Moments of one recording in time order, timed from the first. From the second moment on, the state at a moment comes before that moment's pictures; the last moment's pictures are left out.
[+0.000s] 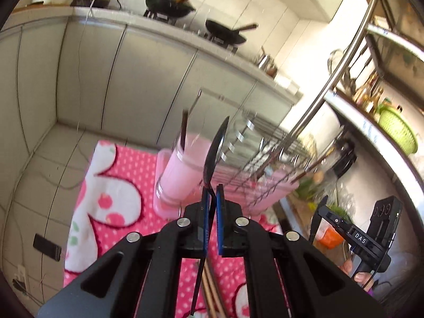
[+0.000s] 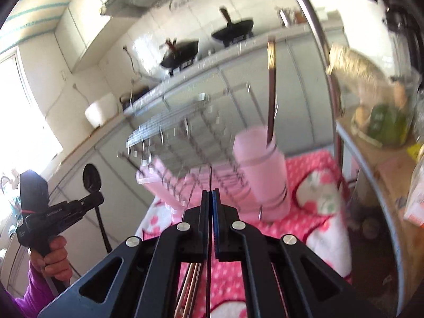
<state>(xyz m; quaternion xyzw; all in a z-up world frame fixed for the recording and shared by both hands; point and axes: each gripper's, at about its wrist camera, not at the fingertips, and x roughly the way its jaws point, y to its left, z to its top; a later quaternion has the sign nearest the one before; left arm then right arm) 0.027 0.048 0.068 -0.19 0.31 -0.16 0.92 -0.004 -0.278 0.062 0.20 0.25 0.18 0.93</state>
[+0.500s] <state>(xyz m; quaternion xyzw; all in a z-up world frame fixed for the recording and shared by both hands) 0.059 0.040 0.137 -0.21 0.18 -0.14 0.95 0.025 -0.292 0.143 0.15 0.05 0.11 0.98</state>
